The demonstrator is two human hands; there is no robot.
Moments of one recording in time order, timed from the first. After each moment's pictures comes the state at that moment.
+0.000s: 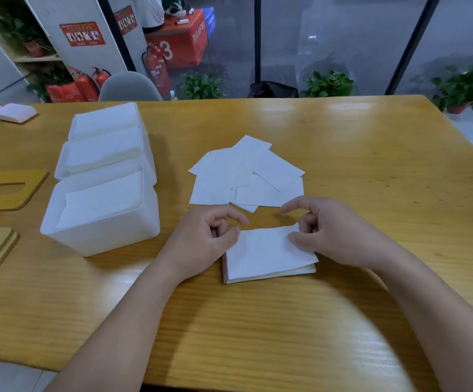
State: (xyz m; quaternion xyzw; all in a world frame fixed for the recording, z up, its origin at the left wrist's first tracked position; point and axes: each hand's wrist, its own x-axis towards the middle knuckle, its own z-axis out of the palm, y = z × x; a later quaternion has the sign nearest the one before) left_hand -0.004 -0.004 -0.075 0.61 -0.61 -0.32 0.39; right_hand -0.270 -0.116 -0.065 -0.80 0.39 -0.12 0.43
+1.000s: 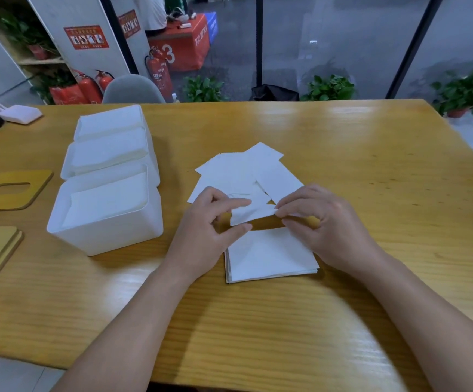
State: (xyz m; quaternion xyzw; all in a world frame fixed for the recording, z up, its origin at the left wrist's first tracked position) left_hand -0.010 -0.008 -0.080 0.65 -0.61 -0.19 0.42; right_hand -0.255 -0.115 -0.082 -0.88 0.27 -0.34 0.19
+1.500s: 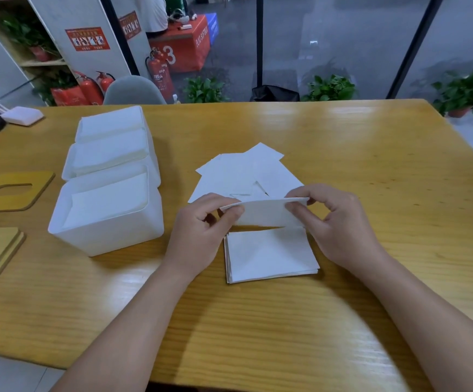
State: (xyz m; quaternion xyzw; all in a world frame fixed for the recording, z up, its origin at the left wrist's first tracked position) left_hand -0.010 -0.009 -0.083 0.61 -0.57 -0.21 0.51; right_hand -0.255 -0.108 -0.076 -0.80 0.34 -0.40 0.31
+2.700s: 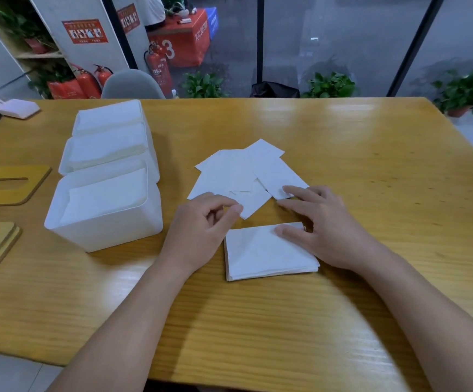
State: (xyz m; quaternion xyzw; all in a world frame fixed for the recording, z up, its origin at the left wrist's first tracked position) left_hand -0.004 -0.007 -0.079 0.66 -0.59 -0.19 0.44; right_hand -0.260 -0.125 -0.097 -0.89 0.39 -0.13 0.18
